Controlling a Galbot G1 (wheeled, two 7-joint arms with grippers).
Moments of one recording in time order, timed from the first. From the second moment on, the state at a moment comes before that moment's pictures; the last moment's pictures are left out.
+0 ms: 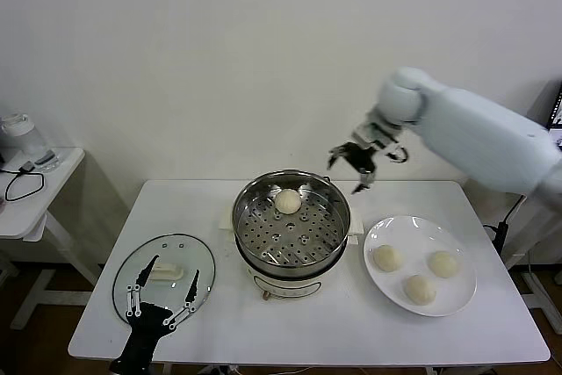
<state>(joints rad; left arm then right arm) 1.79 -1.20 -0.54 -2.04 0.09 -0.47 -0.09 0.45 0.80 -1.04 1.19 0.12 0.08 -1.27</state>
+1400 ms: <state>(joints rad) 1.82 -1.21 -0.56 -2.04 0.09 -0.48 -0.09 0.12 0.78 -1.05 1.05 0.16 -0.09 -1.14</state>
